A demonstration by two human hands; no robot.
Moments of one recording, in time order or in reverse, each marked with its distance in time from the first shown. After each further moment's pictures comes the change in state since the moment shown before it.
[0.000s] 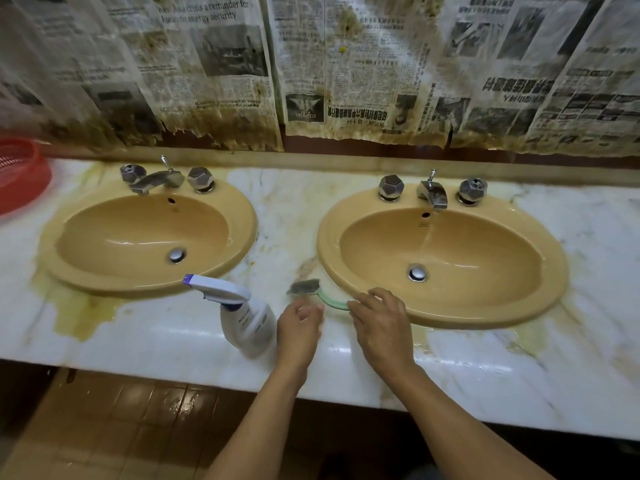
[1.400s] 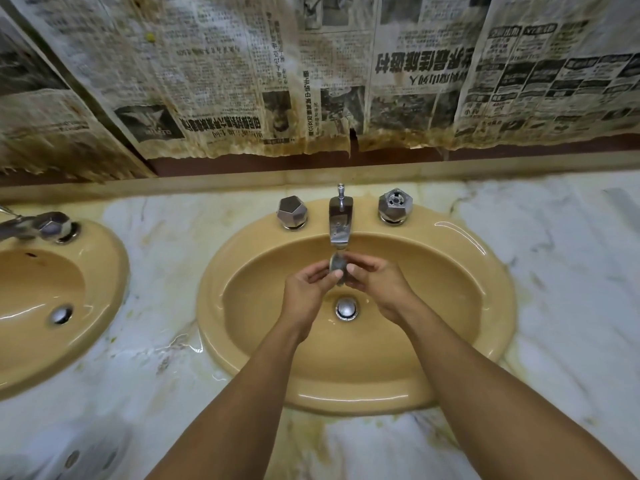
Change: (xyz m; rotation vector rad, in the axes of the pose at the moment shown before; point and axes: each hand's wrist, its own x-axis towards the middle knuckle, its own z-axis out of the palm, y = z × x) left_hand 0.139 0.050 0.278 -0.023 -0.311 0.158; right_hand 0.159 0.260 -0.013 1.287 -0.330 0.837
